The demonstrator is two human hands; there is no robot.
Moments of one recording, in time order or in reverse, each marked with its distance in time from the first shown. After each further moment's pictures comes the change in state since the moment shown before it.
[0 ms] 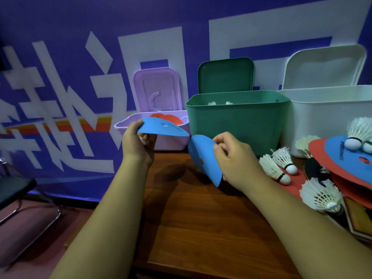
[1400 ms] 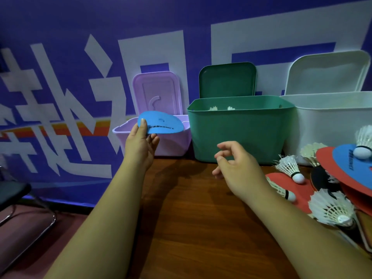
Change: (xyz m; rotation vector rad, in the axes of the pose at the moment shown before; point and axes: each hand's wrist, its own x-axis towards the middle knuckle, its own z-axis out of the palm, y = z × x) left_hand 0.058 -0.012 -0.010 0.191 -0.142 0.078; right_hand -0.001 -0.002 0.008 0.182 0.035 0.216
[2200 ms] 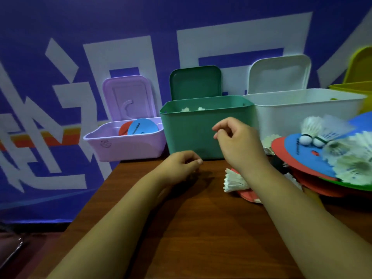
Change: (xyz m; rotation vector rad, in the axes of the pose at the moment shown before) left_hand -0.082 -0.072 0.073 1.202 -0.823 0.025; right_hand 0.003 -0.028 -0.069 -0.190 0.261 -0.083
